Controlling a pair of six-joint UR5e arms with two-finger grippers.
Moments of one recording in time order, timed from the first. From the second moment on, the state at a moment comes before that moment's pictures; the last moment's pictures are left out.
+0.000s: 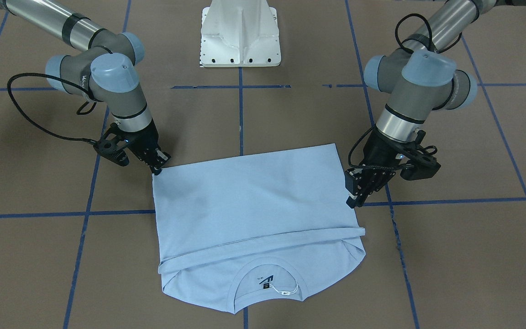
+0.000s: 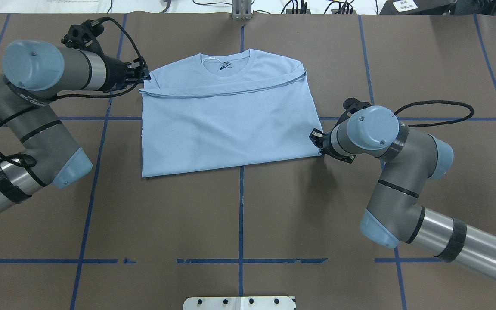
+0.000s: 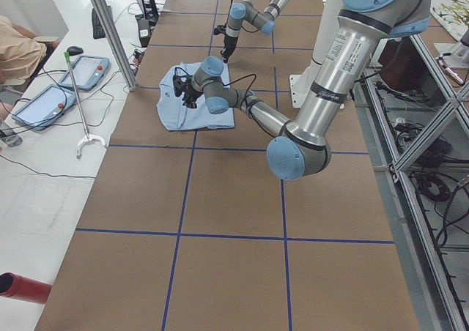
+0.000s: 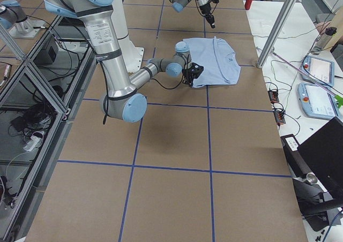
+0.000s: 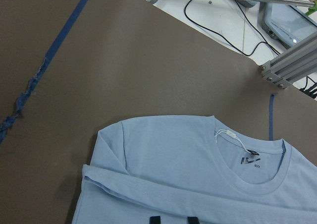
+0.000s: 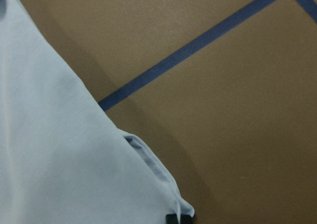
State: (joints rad) left arm -0.81 -2.04 -1.56 -2.29 -1.77 -1.50; right arm 0.58 -1.18 1.66 -1.23 1.74 1.75
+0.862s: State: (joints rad) left arm -0.80 -2.04 -1.60 -2.30 -1.96 -1.50; right arm 0.14 -1.61 2.23 -1.25 1.75 1.96
